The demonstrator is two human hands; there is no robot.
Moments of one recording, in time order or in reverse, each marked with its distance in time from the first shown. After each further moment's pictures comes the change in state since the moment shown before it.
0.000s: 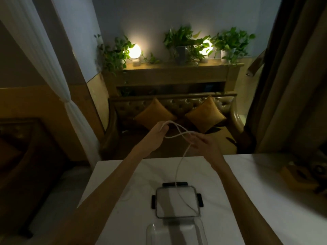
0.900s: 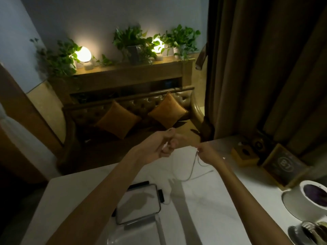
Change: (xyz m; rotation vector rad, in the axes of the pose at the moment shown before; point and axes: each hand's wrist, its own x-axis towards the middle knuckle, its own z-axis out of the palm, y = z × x) left_hand 0.022 0.116 0.182 -0.699 -0.667 -0.192; right_hand -0.031 0.110 -0.227 -0.701 0.056 0.322
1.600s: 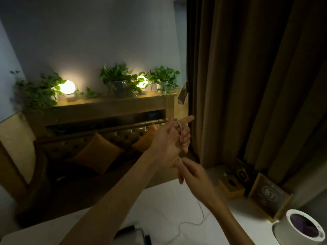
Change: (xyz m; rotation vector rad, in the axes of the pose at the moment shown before) left_hand 0.043 0.095 0.042 -0.297 -0.152 0.411; right_hand -0.090 -0.124 -0.042 0.428 0.259 -0.486
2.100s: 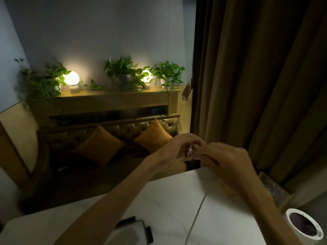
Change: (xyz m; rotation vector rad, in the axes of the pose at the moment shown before) left_hand -0.044 -0.007 0.002 0.609 0.039 -0.083; right_hand -0.007 -0.064 -0.057 -0.961 0.079 -0.544
